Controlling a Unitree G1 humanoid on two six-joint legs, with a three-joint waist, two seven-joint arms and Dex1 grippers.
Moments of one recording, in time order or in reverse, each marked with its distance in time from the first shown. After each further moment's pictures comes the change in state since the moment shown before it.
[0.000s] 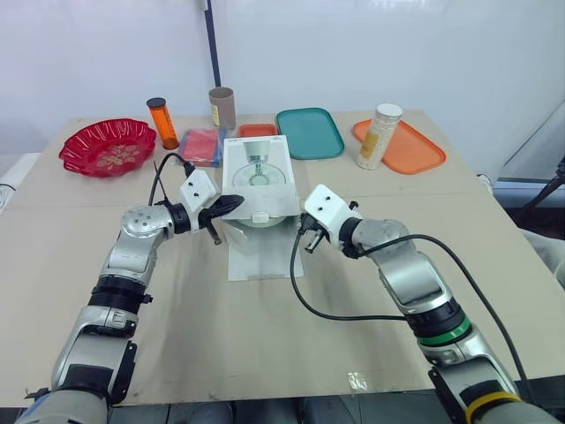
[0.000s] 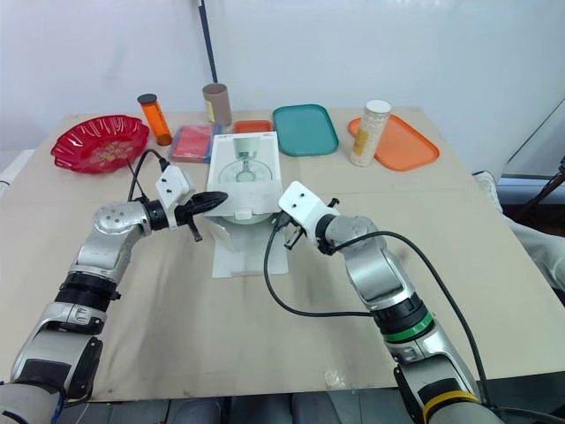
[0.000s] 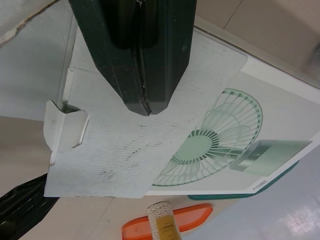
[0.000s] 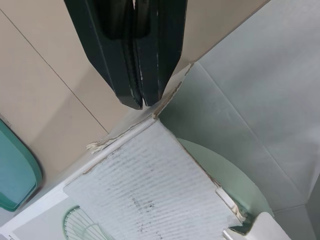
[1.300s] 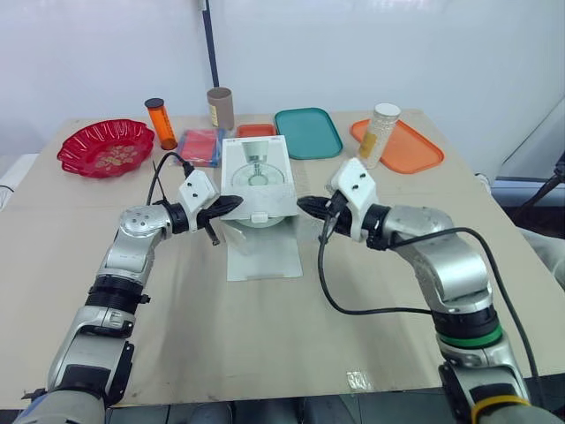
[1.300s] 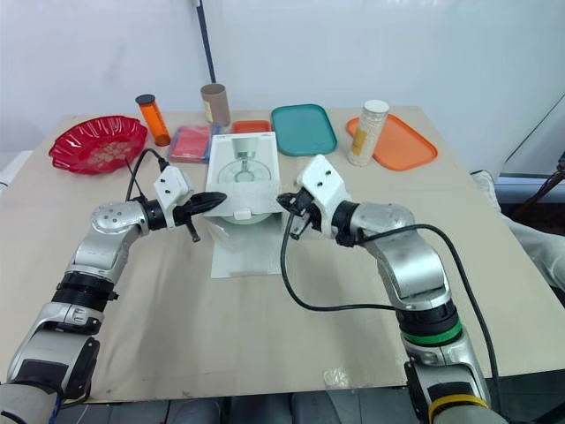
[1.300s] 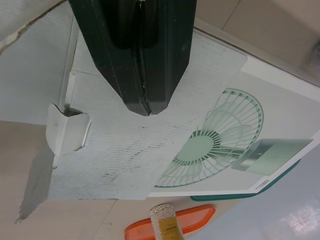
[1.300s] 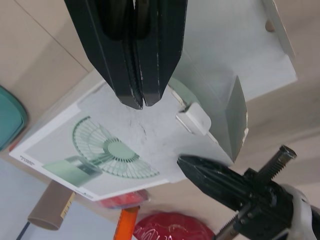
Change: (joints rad) left arm -0.002 0.015 -0.007 0.001 0.002 -0.007 -0.010; right arm 0.000 -0.028 -0.205 -0.200 0.309 0.080 0.125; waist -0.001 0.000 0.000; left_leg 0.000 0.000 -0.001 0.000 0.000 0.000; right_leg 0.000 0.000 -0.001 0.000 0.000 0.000
